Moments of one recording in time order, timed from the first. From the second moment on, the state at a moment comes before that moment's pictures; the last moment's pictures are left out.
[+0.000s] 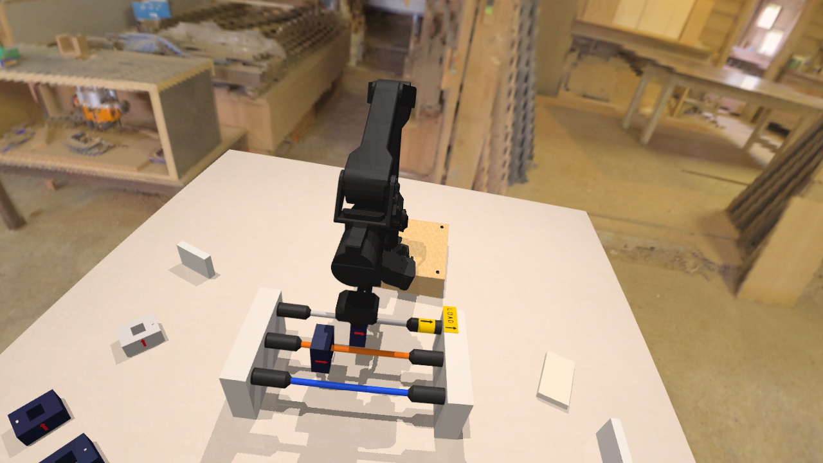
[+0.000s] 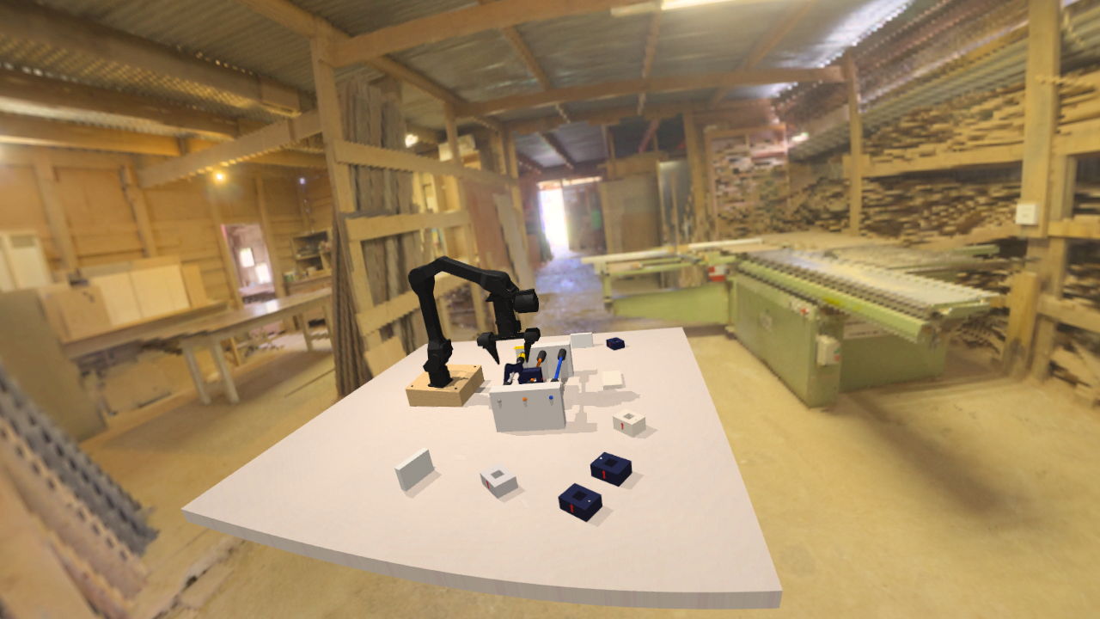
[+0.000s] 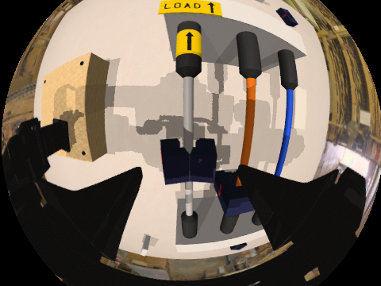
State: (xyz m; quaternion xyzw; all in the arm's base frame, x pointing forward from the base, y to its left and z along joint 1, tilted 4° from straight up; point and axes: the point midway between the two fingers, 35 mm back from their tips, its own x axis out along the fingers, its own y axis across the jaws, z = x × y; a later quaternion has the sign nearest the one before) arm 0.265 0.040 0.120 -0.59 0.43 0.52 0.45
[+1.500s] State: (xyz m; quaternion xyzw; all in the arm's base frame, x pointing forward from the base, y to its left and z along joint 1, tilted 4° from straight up) arm 0.270 0.038 0.062 -0.58 0.43 0.53 0.45
